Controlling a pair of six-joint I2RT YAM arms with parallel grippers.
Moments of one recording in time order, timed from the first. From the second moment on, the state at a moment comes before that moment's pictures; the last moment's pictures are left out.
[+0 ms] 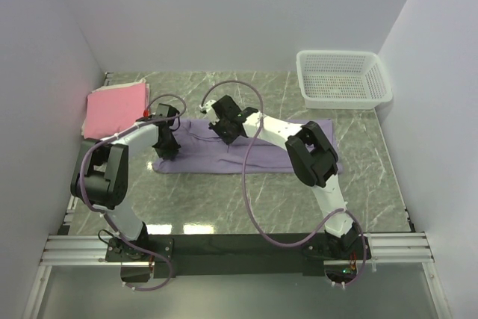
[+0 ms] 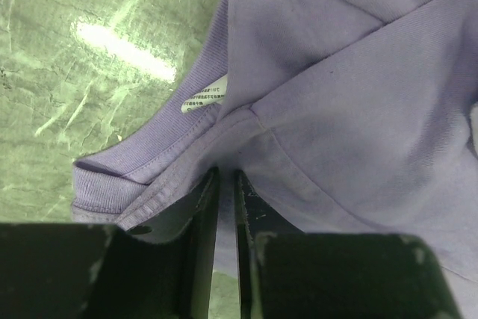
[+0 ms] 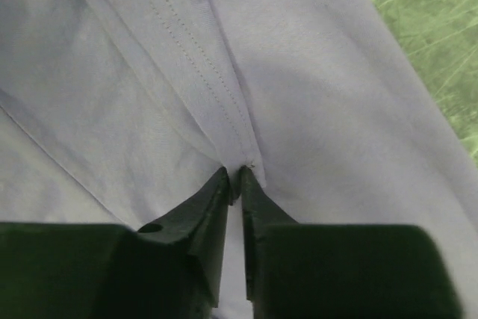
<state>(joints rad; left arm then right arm) -0.22 1.70 1.01 -0.55 -0.21 -0.72 0.74 2.20 1.70 -0.46 0.01 -0.14</state>
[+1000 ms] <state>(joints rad) -0.22 1.66 0.99 -0.56 -0.21 -0.73 0.53 2.10 1.67 -0.51 -0.18 0.19</state>
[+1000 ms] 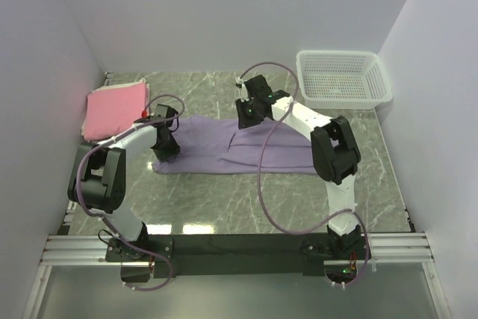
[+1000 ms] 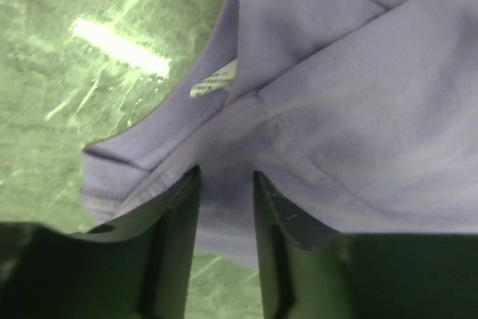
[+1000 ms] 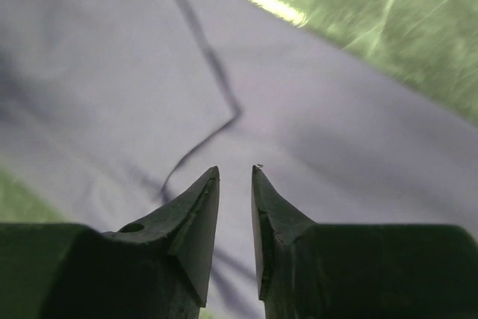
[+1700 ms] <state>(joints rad) -0.22 1.44 0.86 -0.59 -0.21 -0.76 0.69 1.89 1.37 -0.68 -0.09 0.08</state>
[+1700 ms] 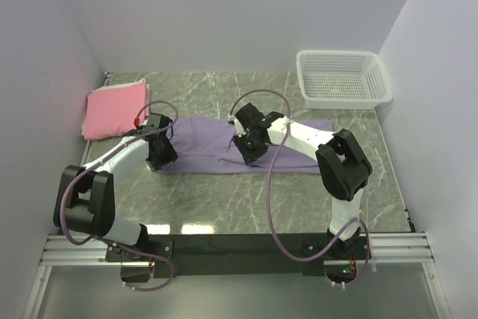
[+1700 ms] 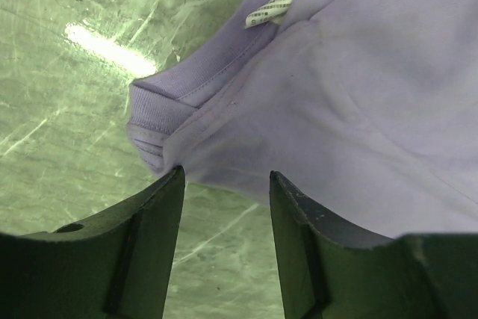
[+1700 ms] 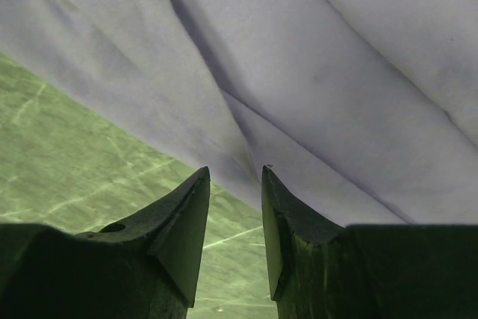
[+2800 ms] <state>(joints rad) -0.22 1.27 0.77 -0.54 -0.21 -0.67 0.69 1.98 1.53 -0.78 0.22 -0.01</state>
